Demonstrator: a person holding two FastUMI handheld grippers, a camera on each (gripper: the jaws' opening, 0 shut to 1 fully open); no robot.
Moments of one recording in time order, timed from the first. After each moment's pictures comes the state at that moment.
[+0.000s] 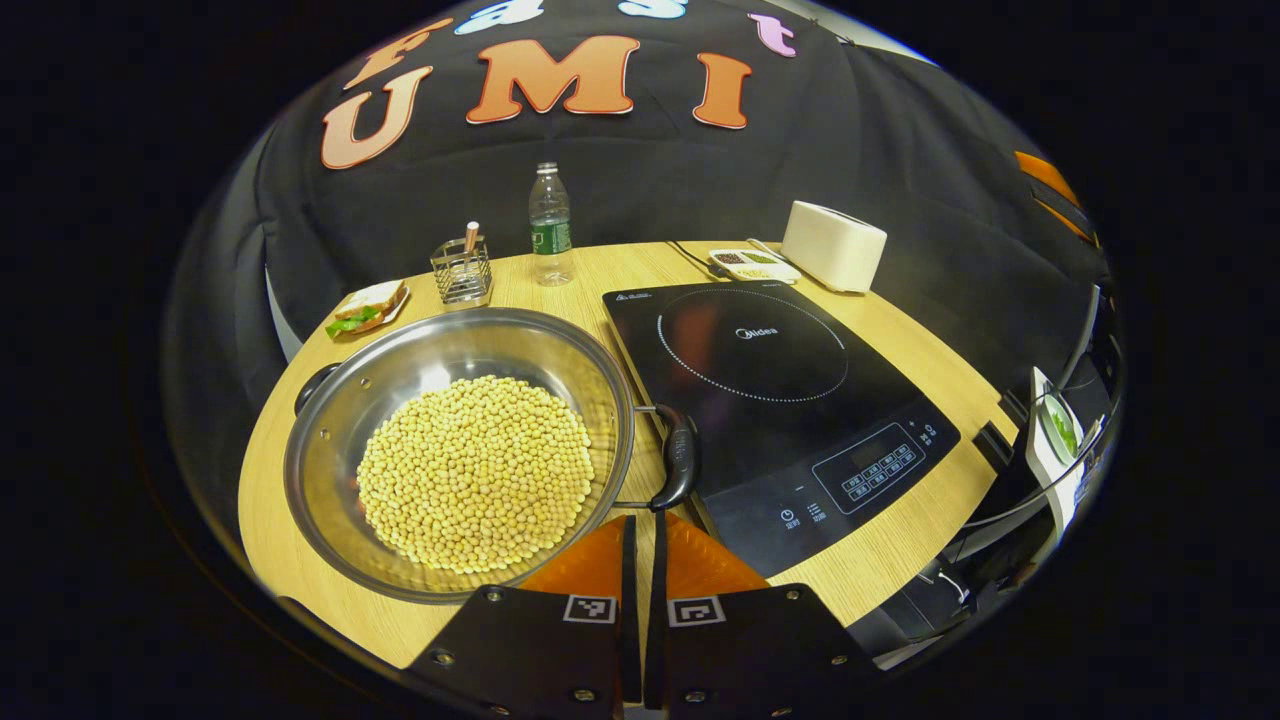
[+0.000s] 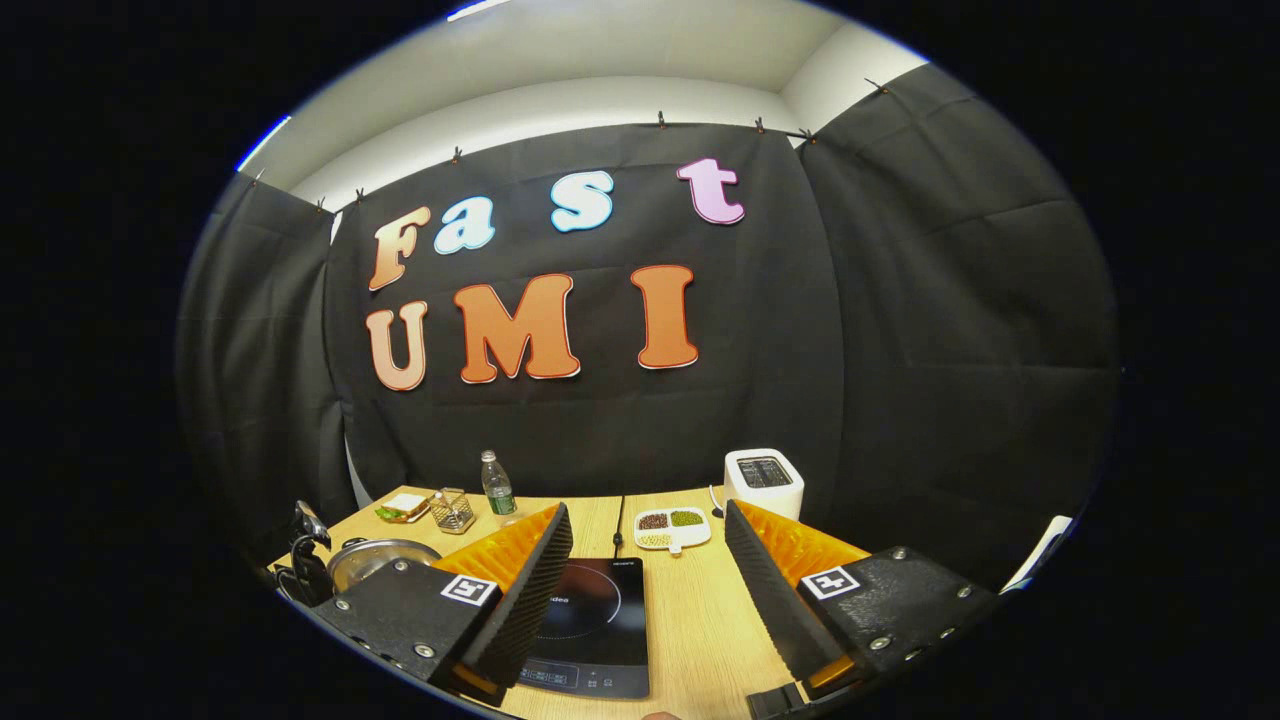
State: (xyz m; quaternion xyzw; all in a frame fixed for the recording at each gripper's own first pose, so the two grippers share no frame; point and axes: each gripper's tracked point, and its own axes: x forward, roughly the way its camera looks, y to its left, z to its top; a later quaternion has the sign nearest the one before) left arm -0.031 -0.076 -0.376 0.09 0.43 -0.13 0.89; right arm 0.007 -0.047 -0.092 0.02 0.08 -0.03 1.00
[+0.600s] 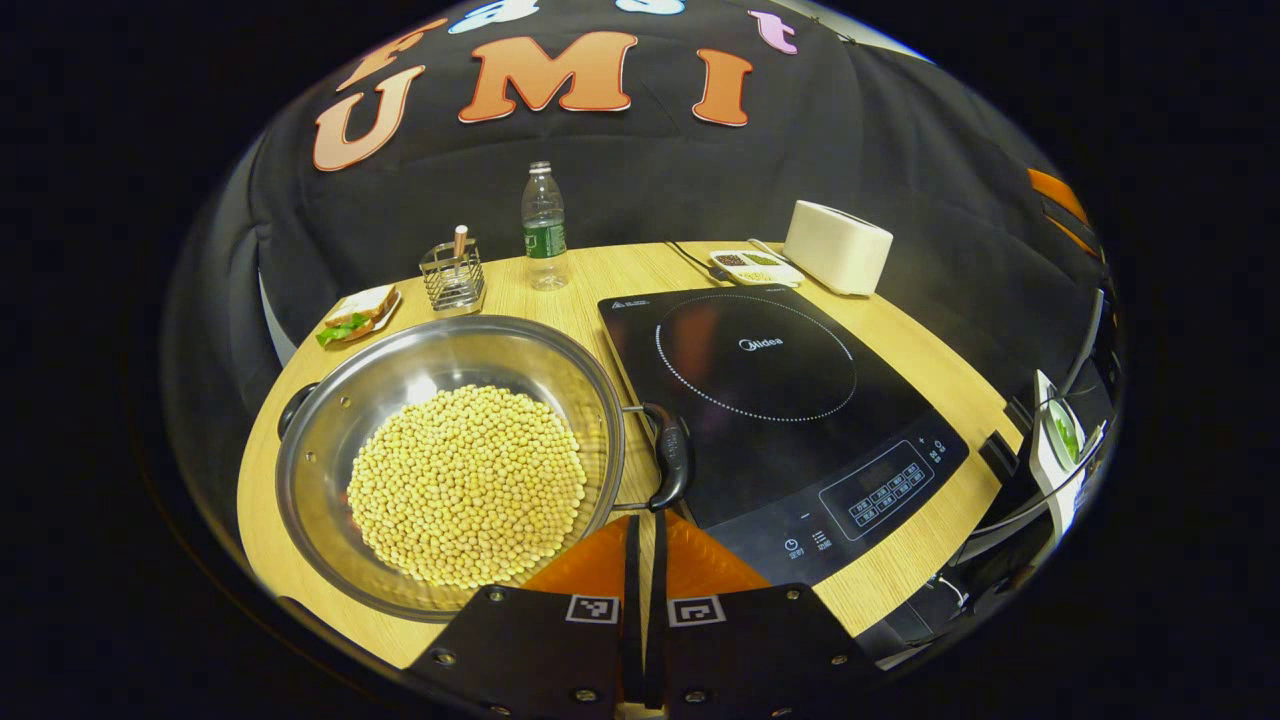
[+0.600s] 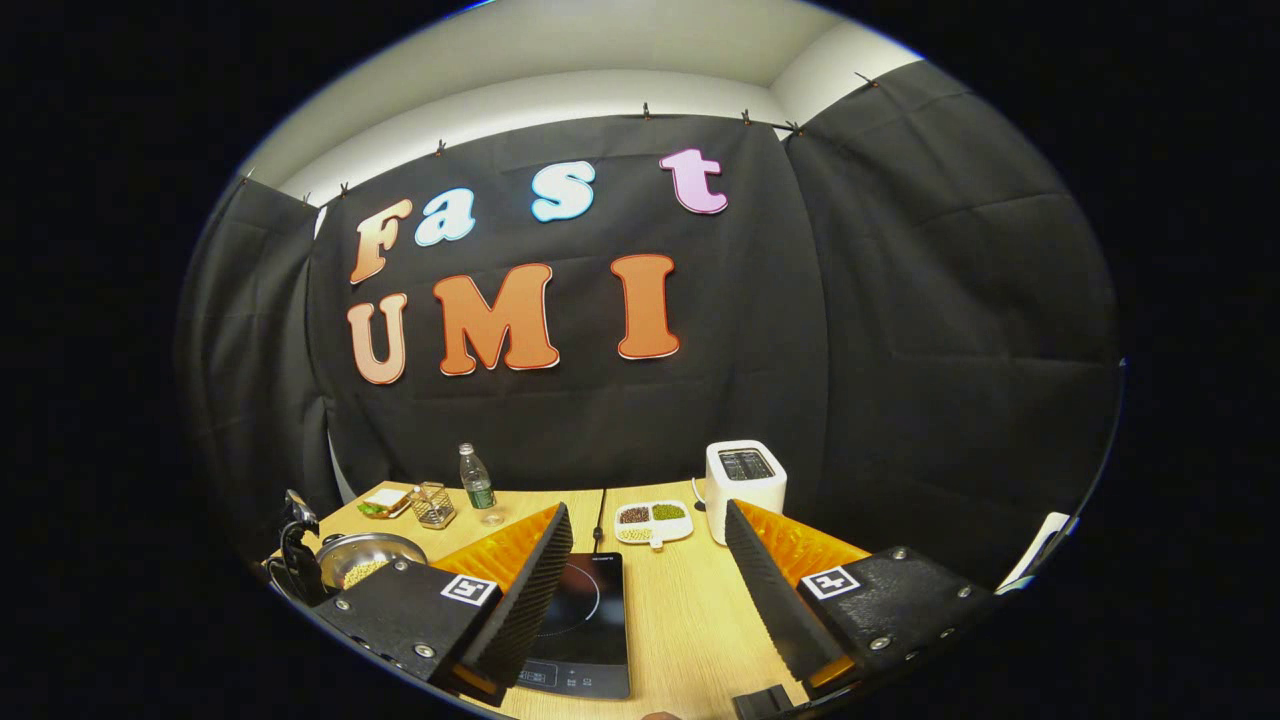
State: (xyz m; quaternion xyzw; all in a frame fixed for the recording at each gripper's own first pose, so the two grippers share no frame) left arm -0.007 -0.083 -0.384 0.09 0.44 -0.14 0.89; right arm 0.014 -0.067 -0.105 0.03 0.10 -0.05 0.99
